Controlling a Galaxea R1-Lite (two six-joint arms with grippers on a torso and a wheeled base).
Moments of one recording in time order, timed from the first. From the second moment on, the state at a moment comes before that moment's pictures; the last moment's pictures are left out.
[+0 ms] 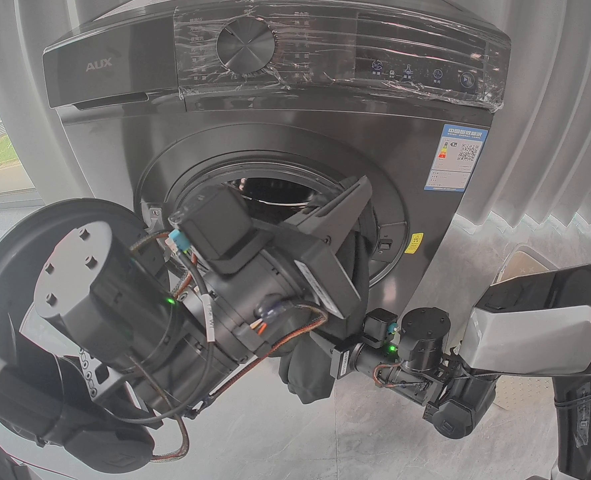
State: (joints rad) left arm -0.92 1.78 -0.69 -1.50 0.06 -0.29; right arm 0.68 2.36 -0.66 -1.55 0.03 0.21
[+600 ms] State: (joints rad) left arm -0.78 1.78 -0.67 -1.49 0.03 -0.29; right arm 0.76 2.10 -0.37 -1.55 0.20 0.16
